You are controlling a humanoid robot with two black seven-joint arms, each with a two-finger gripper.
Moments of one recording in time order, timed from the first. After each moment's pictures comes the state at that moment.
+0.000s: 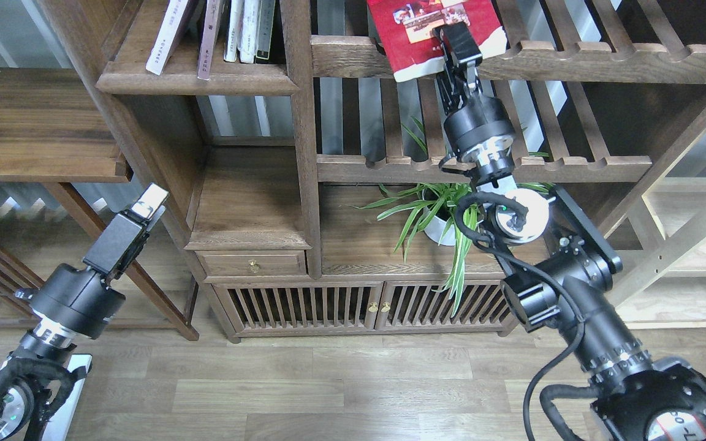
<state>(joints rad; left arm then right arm) 0.13 0.00 -1.65 -1.63 0.13 -0.49 0.49 0.56 0.02 1.22 1.10 0.12 0.27 0.15</state>
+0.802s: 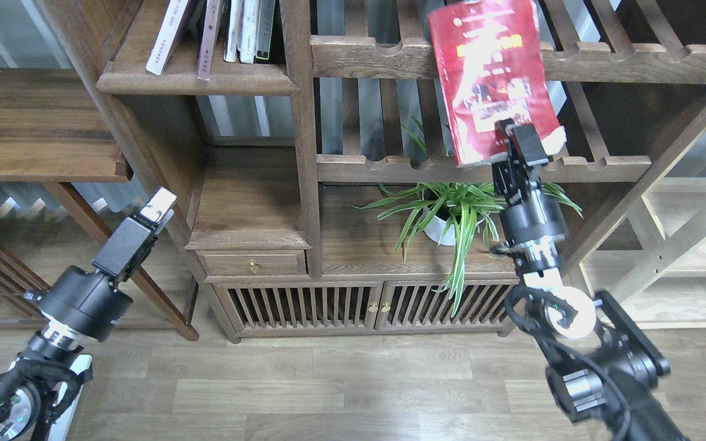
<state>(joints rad) 0.13 0.00 -1.62 -1.62 0.13 -0.49 0.49 0.21 -0.09 1.27 1.14 0.19 0.57 0.13</state>
